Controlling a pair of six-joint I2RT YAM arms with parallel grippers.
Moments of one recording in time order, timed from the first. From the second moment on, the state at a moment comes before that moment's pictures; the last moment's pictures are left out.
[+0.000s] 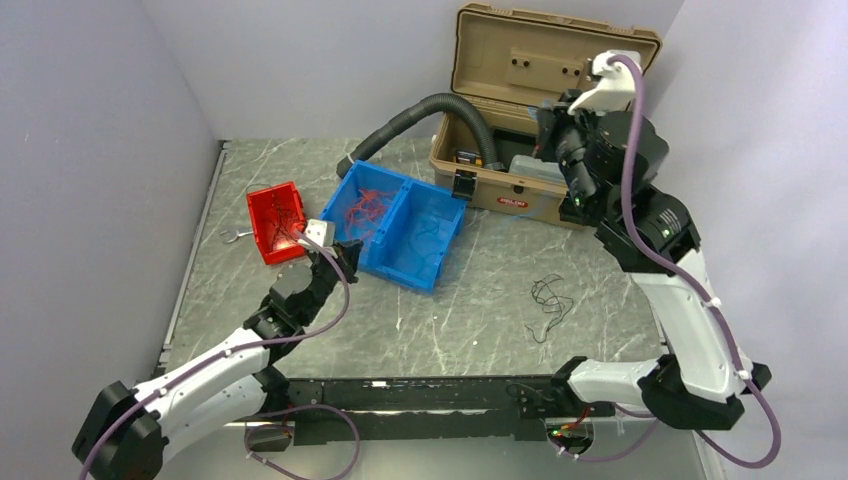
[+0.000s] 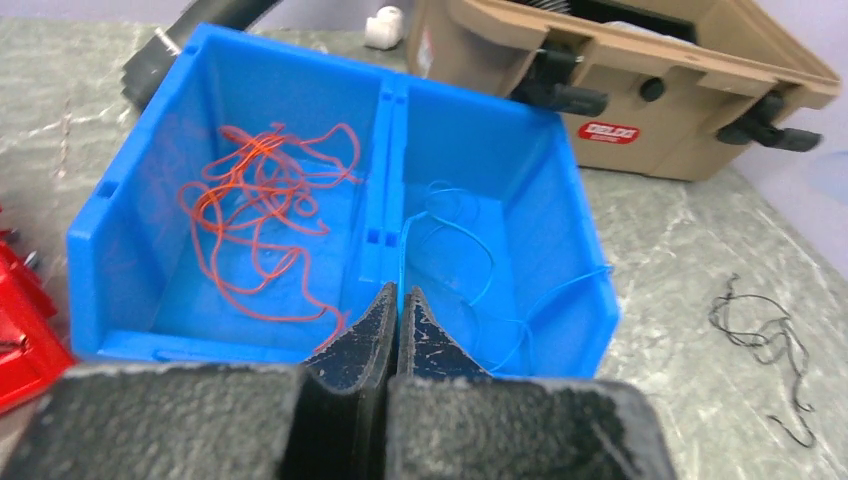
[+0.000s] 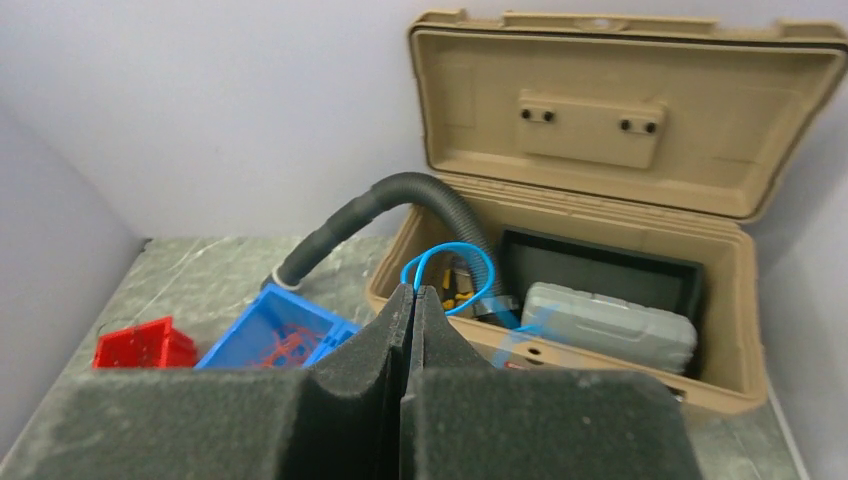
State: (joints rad) left arm -0.67 0.85 0.33 0.48 -0.28 -0.30; right arm 0.67 1.19 1.84 -0.62 0.60 0.14
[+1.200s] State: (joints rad) left arm -0.67 1.24 1.61 -0.18 -0.01 -0.17; right arm 0.65 1.15 1.72 -0.56 0.42 0.11
